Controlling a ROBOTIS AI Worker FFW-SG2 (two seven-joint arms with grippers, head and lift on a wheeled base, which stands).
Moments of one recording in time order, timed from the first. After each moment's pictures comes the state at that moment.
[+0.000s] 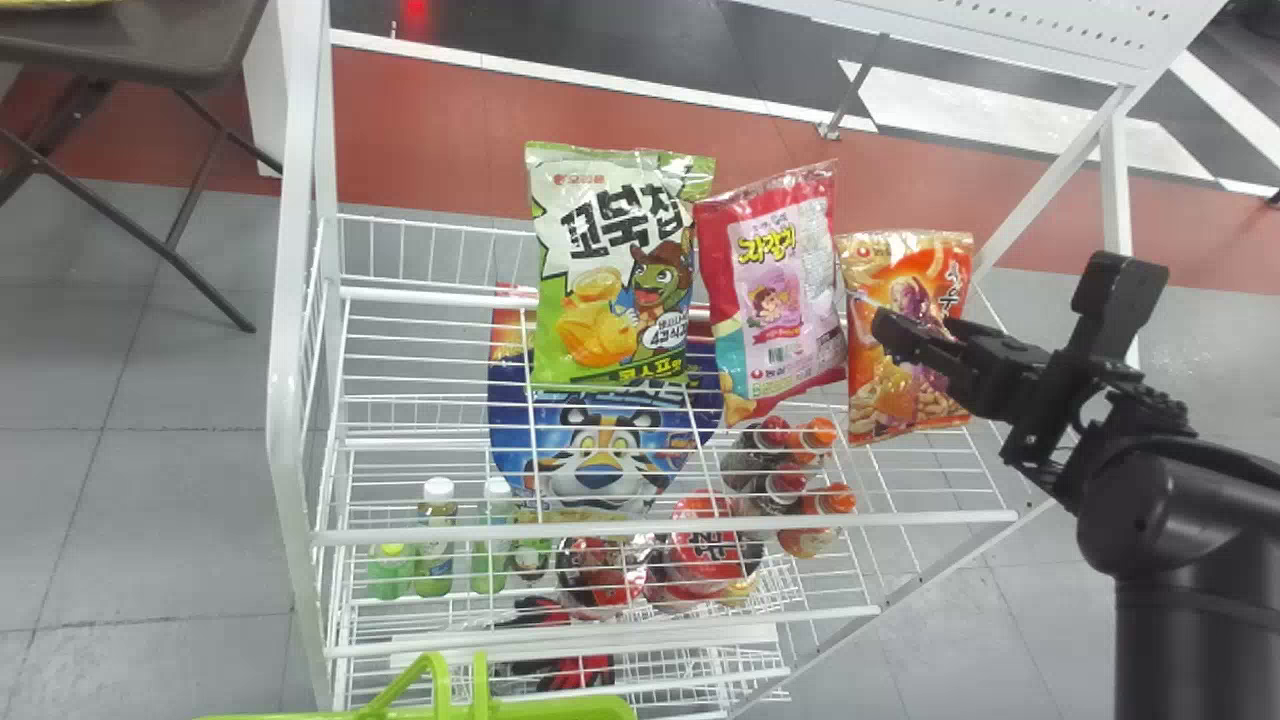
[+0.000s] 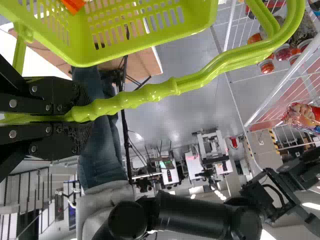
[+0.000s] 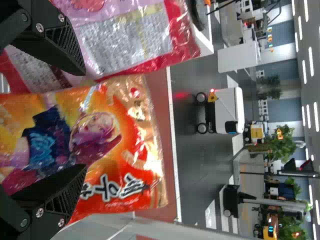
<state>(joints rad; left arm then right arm) 0.66 0.05 -0.16 -2.42 0.08 1.55 -1.11 0.06 -0.29 -0.54 -1.85 -0.19 0.78 0.46</state>
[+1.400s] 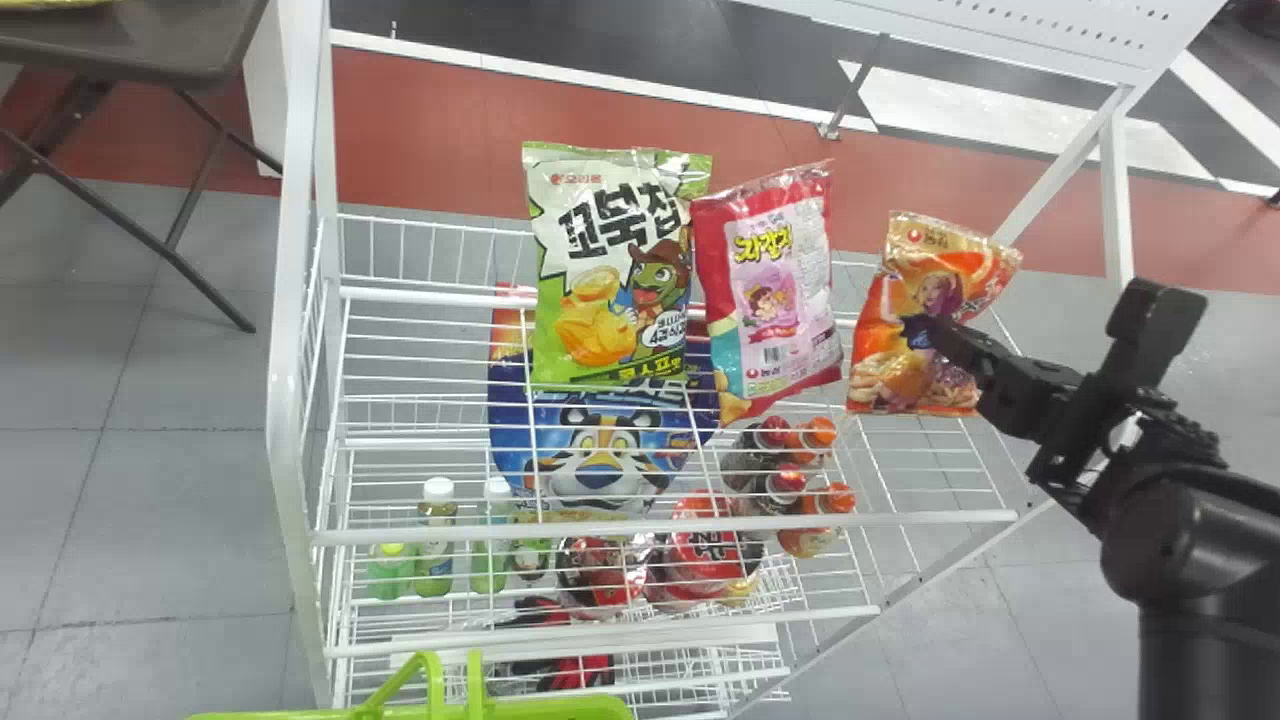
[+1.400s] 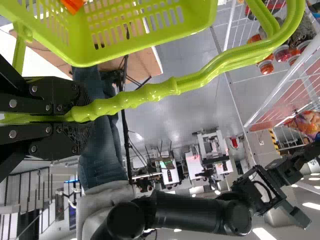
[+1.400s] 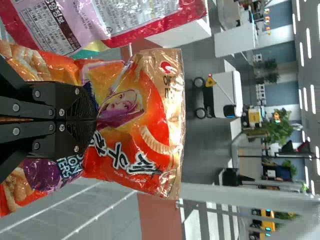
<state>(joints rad) 0.65 0.06 -0.15 -2.42 0.09 1.55 -1.11 0.10 -0.28 -0.61 -1.85 -0.22 0.72 0.44</state>
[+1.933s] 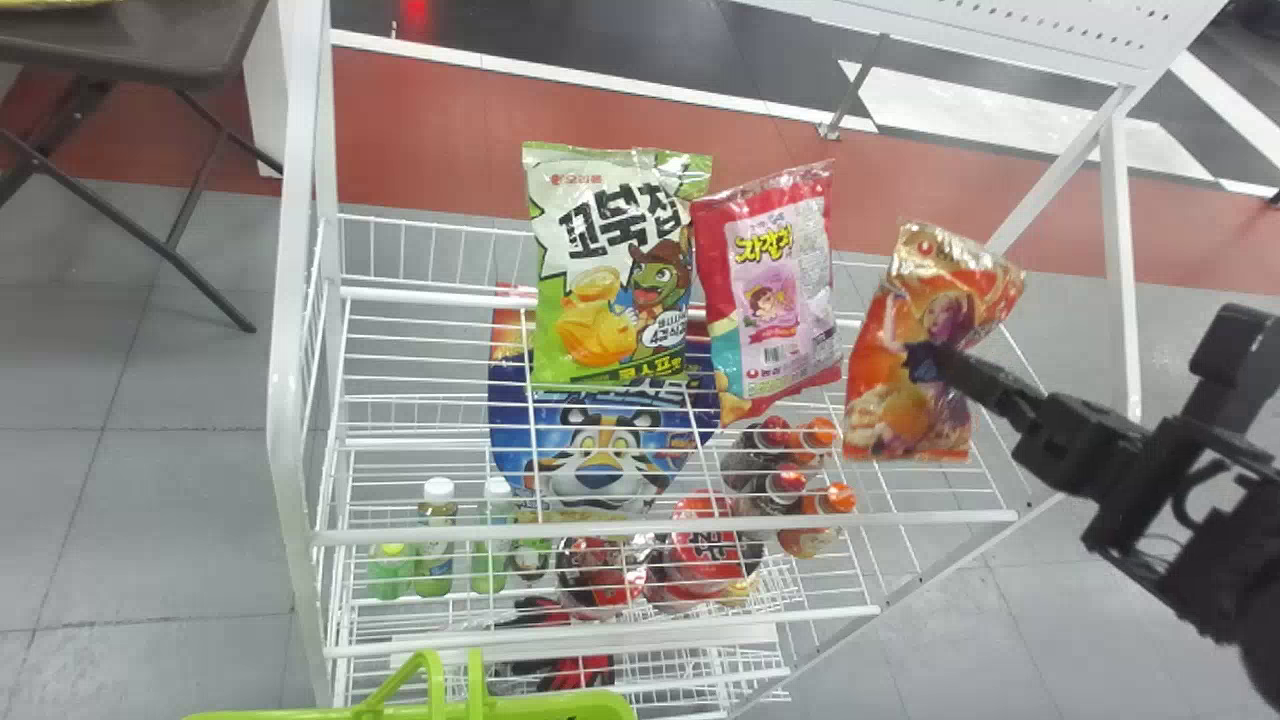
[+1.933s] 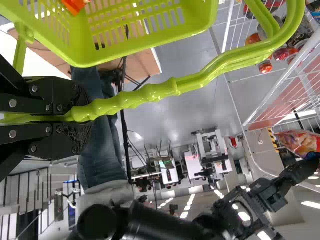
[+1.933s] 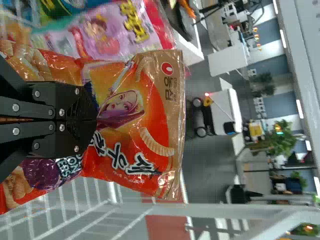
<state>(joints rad) 0.66 0.06 -0.15 -2.43 0.08 1.55 -1.11 0.30 -0.20 -0.75 -2.29 -0.45 1.11 0.45</state>
